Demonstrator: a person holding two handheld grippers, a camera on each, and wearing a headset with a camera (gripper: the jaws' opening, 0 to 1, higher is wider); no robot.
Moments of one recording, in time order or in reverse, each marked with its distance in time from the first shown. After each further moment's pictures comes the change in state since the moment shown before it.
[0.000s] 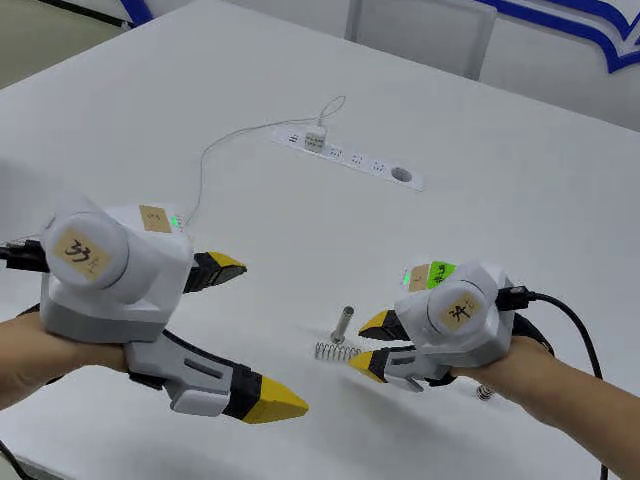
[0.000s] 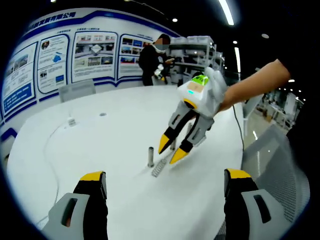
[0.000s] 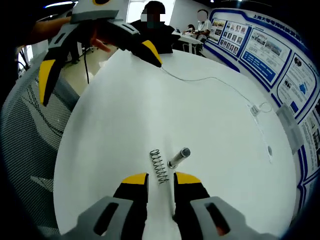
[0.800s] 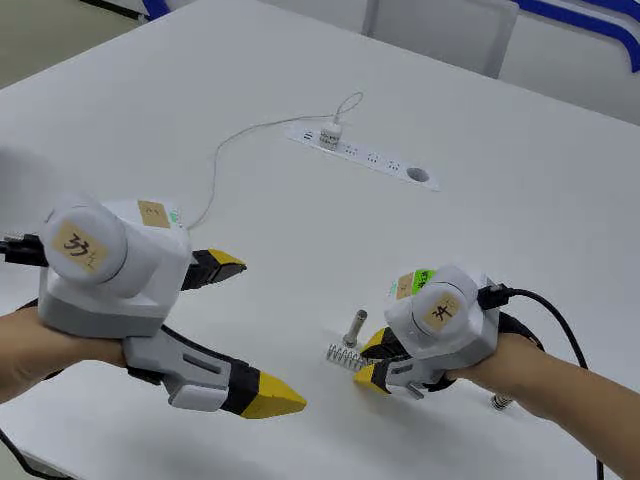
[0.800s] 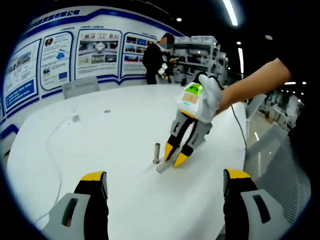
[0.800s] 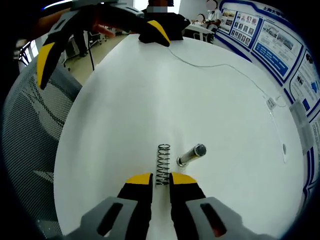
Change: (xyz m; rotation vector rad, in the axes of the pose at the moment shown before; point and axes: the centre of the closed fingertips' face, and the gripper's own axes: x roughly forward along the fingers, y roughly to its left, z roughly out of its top) left arm -0.004 0.010 -0.005 -0.021 0.005 0.016; right arm 0.019 0.012 -0.011 0.000 0.081 0.121
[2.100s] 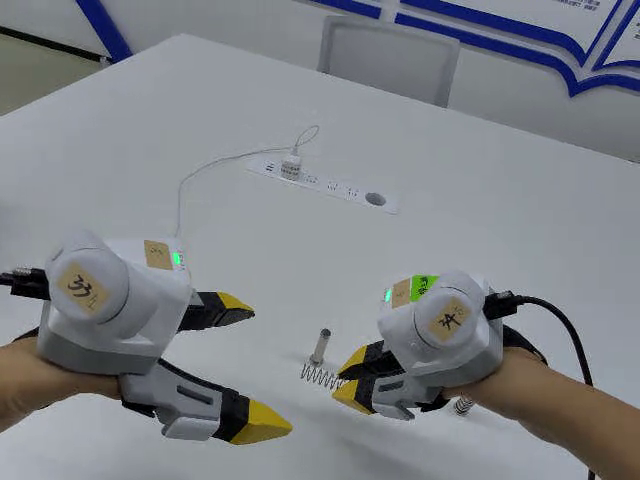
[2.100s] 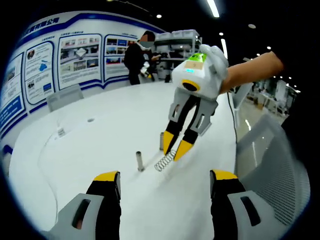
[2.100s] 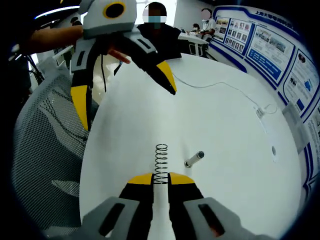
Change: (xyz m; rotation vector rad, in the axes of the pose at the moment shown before) left arm 0.013 -0.034 0.013 0.131 0.029 -0.098; right arm -0.062 0.027 0.025 0.010 -0.099 -0.044
